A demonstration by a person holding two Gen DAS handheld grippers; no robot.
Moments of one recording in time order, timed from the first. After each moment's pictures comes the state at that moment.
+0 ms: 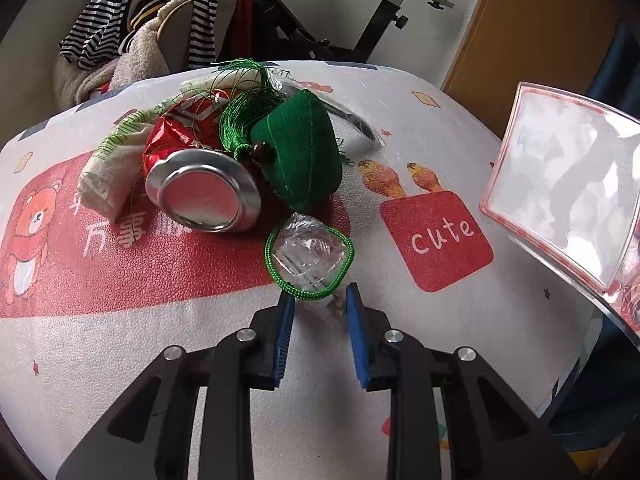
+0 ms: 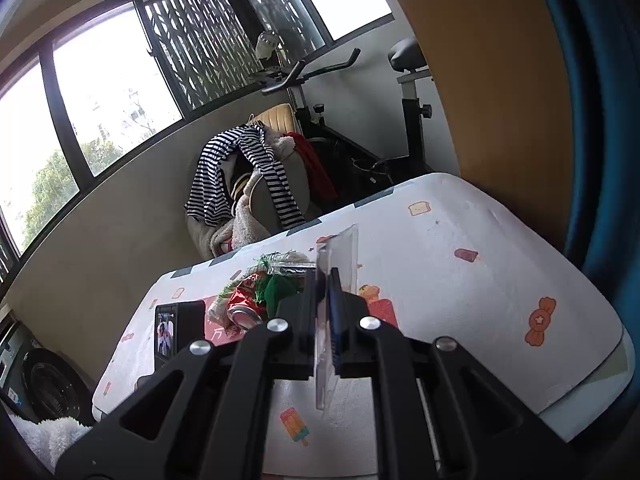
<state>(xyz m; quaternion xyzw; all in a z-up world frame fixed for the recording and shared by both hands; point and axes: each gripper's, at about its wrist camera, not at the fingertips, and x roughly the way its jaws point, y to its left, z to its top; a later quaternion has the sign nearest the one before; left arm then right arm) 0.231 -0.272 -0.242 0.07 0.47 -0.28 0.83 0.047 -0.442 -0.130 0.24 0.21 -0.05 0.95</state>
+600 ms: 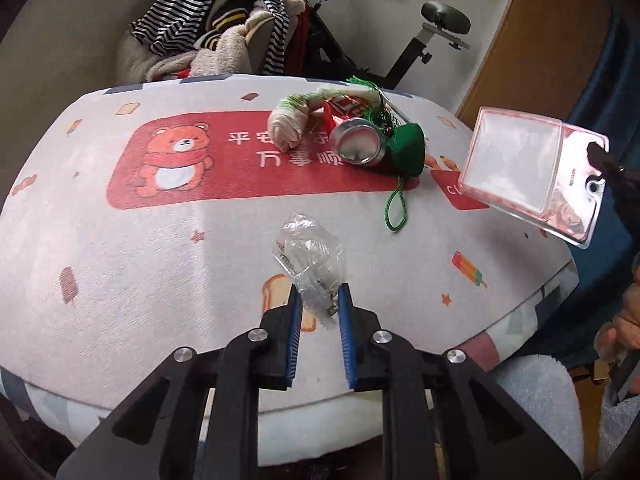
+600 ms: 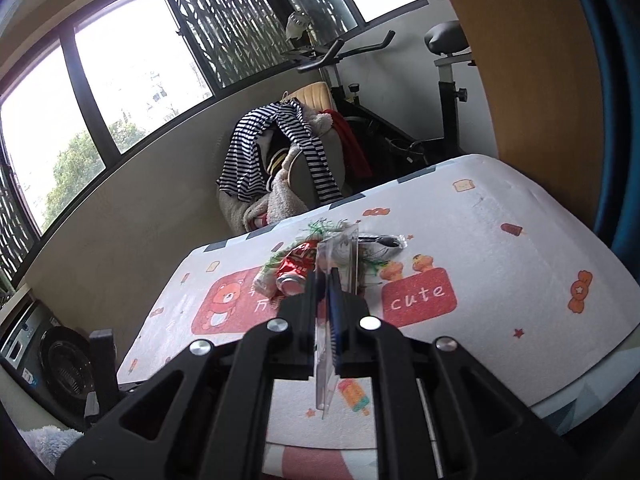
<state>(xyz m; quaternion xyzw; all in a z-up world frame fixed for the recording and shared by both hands) 0.149 -0.076 -0.194 0.02 0.44 -0.26 0.86 0.045 -0.380 -0.121 0.23 0.23 0.01 0.94</state>
